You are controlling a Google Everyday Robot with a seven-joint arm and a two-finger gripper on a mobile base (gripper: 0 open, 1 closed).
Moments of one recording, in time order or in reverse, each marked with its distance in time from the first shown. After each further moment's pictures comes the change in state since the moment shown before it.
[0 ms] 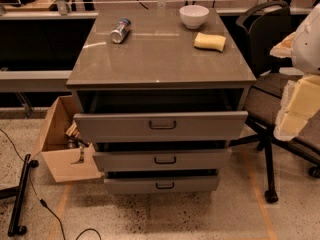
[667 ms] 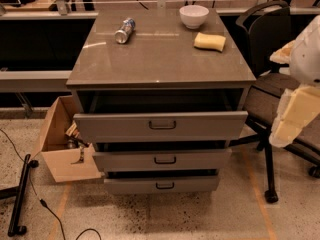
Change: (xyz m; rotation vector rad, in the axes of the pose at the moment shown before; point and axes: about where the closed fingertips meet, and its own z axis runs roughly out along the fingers) arm 0.003 0.003 0.012 0.026 -0.015 0.014
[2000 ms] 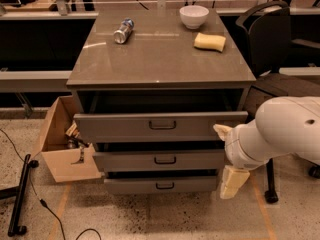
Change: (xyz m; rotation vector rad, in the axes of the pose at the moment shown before) arm 0.002 0.057 0.233 -0.006 -0.100 -0.237
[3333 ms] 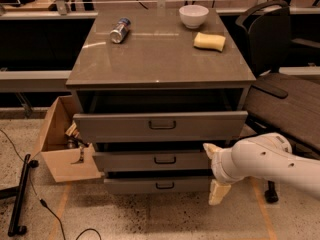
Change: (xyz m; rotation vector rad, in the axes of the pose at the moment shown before) arm 0.040 0.004 0.142 0.030 -0.011 -0.043
